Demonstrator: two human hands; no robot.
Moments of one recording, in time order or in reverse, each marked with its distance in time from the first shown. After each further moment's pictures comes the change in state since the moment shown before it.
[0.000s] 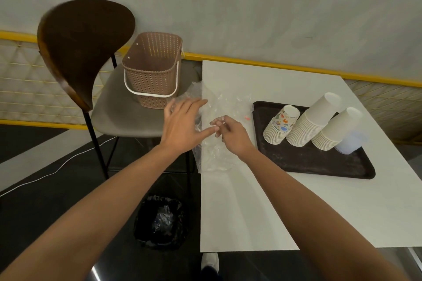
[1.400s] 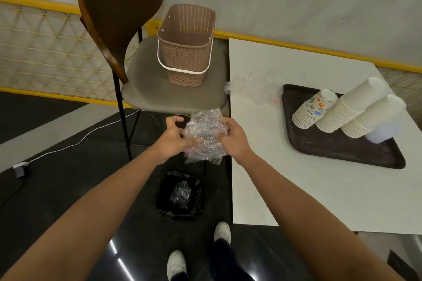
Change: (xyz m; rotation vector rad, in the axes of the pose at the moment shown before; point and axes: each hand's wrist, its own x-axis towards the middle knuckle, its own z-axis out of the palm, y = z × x) left_hand -0.100 -0.089 -0.022 -0.950 -0.507 -0.800; right_hand -0.038 -0.001 0.104 0.069 -0.047 0.238
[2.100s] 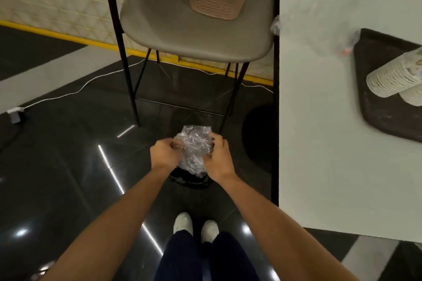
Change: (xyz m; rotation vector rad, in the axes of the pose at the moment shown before) left_hand 0.036 -0.217 0.009 0.260 0.408 -0.266; right_hand 0.006 0.164 0.150 -0.318 -0.179 0.136
